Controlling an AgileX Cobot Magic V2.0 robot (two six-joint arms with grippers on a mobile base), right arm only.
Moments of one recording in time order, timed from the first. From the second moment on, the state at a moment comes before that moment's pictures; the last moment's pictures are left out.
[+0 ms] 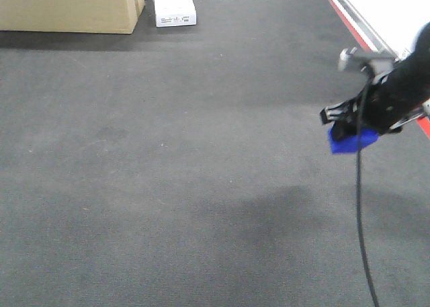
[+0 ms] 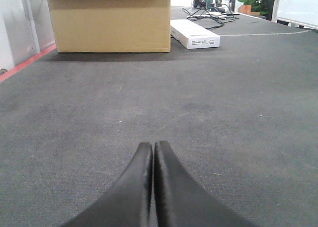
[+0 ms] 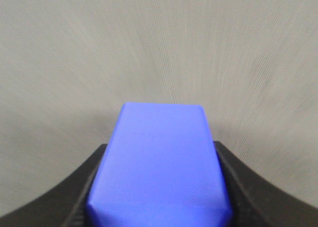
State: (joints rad) arm 0.04 1.73 -1.42 0.11 0.95 -0.12
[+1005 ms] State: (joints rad) arm 0.04 0.39 -0.58 0.11 0.69 -0.13
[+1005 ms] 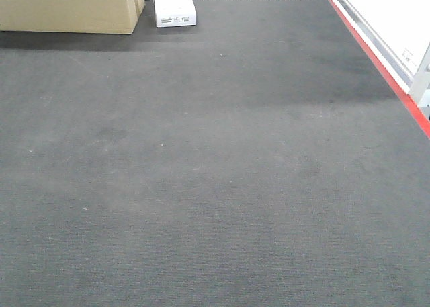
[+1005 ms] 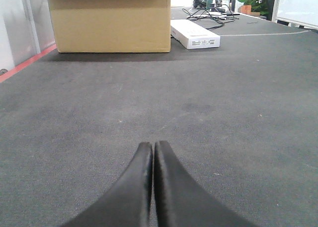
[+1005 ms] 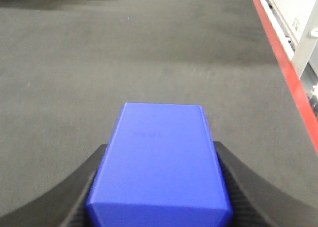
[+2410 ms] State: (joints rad) arm 0.04 0.17 -0.43 0.11 0.74 -0.13
